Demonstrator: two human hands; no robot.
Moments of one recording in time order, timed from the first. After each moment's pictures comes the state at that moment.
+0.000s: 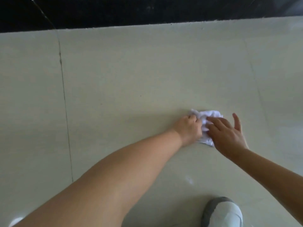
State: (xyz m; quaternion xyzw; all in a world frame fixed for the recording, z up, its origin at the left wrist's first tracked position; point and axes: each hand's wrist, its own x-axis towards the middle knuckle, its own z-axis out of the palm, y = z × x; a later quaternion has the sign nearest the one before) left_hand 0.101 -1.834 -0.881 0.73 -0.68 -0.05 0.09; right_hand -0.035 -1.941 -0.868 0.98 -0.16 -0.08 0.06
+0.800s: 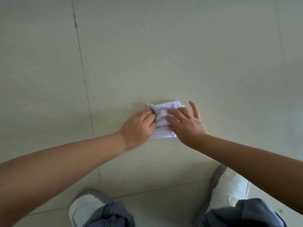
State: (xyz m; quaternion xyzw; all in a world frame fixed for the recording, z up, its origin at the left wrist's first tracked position) left_hand 0.119 -1.640 -0.884 0.75 -0.66 -0.01 0.08; right_hand -0.002 -1.801 -0.876 1.00 0.00 -0.05 -0.02
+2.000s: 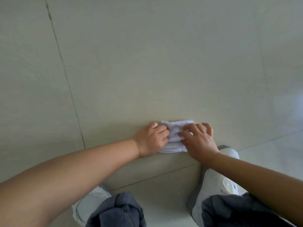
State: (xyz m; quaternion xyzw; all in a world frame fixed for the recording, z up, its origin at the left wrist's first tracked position) left_hand 0.049 -1.662 -0.891 0.64 -0.76 -0.02 0.13; right_hand -0.102 -1.796 -0.861 0.97 -0.17 -0.14 -0.09
